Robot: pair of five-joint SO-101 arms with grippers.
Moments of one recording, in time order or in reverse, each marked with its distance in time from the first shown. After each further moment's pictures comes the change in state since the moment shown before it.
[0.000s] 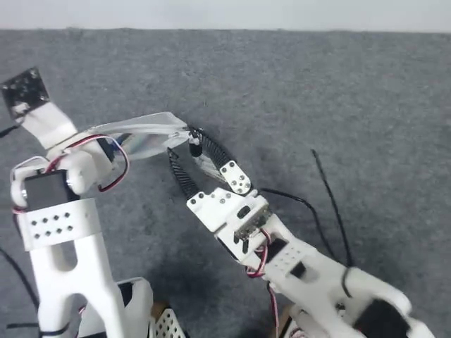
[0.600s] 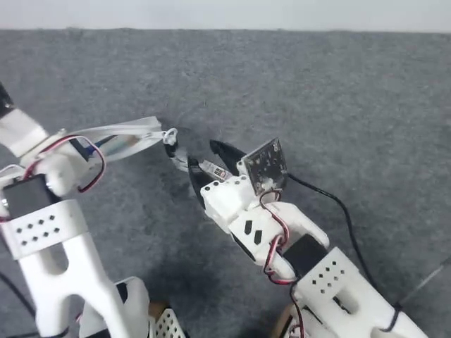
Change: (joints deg) left arm -9.3 0.0 0.0 -1.7 0.1; right arm 2.8 -28.0 -15.6 76.9 -19.6
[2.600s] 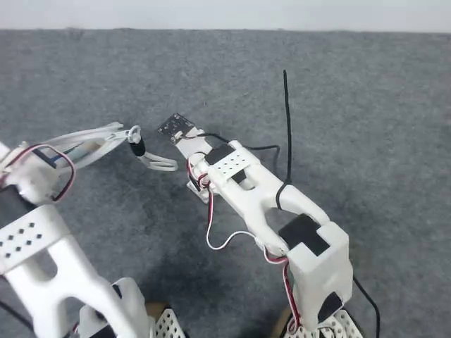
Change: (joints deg) left arm -10.9 0.0 0.0 0.0 1.0; right arm 4.3 79.1 -54.3 33.0 20.8
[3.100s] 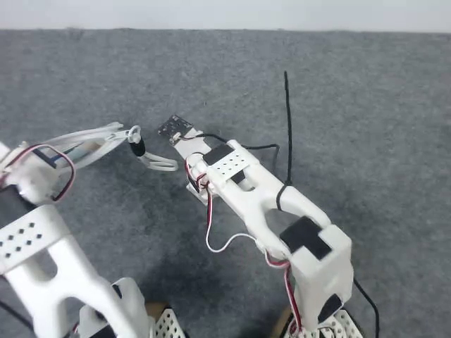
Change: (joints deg) left arm 0.0 0.0 0.0 0.0 0.0; right arm -0.9 -4.0 -0.3 6.0 0.0
